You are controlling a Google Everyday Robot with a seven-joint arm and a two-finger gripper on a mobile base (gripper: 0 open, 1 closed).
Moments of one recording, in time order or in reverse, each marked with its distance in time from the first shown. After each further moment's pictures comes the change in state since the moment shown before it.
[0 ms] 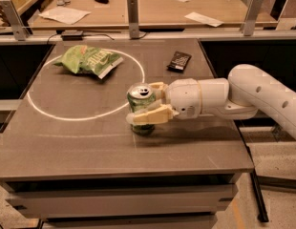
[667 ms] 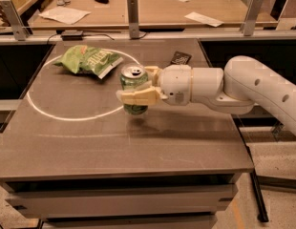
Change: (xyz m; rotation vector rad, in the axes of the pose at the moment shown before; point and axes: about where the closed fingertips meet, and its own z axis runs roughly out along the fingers) arm -0.034 -0.036 0.013 0.172 -0.020 -0.015
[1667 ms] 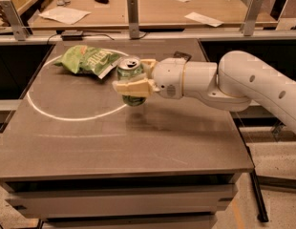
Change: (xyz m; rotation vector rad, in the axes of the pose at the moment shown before) arm -0.004 -0.029 0.011 0.145 0.053 -0.014
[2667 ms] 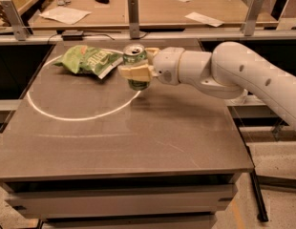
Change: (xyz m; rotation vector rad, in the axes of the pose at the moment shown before) arm 0.009 -0.070 0.008 0.154 0.040 -0.004
